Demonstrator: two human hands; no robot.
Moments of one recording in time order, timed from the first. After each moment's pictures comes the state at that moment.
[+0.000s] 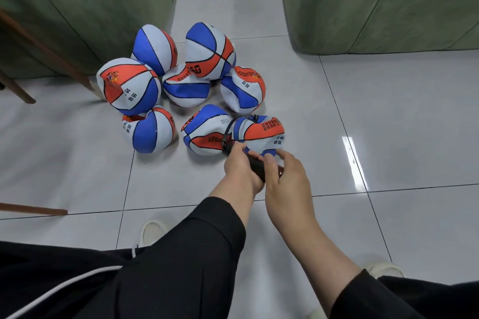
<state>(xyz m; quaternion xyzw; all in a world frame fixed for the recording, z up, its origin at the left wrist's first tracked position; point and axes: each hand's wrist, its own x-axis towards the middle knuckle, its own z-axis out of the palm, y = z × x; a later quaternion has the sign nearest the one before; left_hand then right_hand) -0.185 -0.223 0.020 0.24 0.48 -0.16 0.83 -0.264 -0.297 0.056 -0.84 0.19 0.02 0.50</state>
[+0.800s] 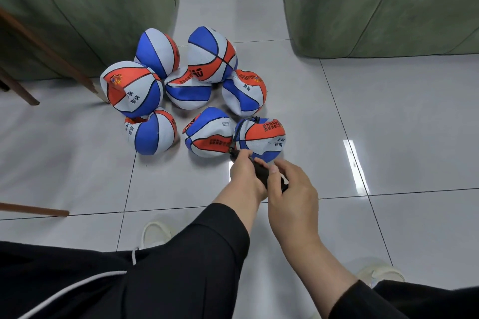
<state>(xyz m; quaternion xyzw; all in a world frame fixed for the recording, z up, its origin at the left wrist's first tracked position) -0.190 -0.229 0.013 0.23 0.49 -0.19 0.82 -0.282 -0.296 0.055 -0.86 0.18 -0.08 0.47</state>
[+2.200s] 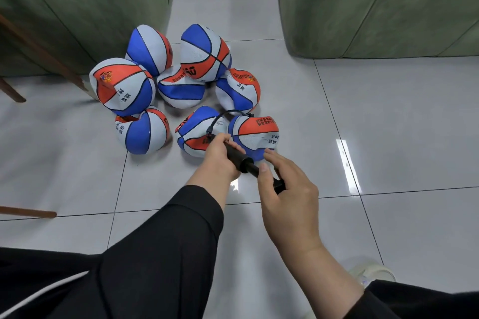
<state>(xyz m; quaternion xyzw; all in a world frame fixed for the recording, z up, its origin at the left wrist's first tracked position) -0.157 -0.191 0.016 0.22 0.48 -0.20 0.83 -0.284 -0.298 0.068 -0.84 0.09 -0.16 0.50</state>
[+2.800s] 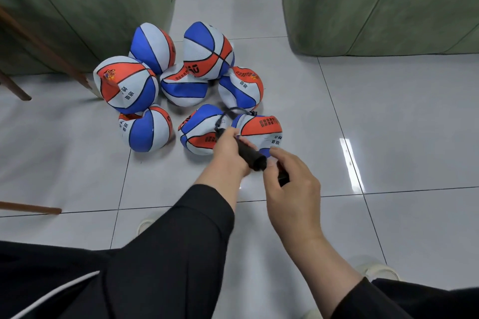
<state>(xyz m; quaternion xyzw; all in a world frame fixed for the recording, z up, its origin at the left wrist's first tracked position) -0.158 -0.207 0.032 0.26 0.45 -0.18 0.83 -0.277 -0.301 0.066 -0.85 0.12 -0.14 0.50</state>
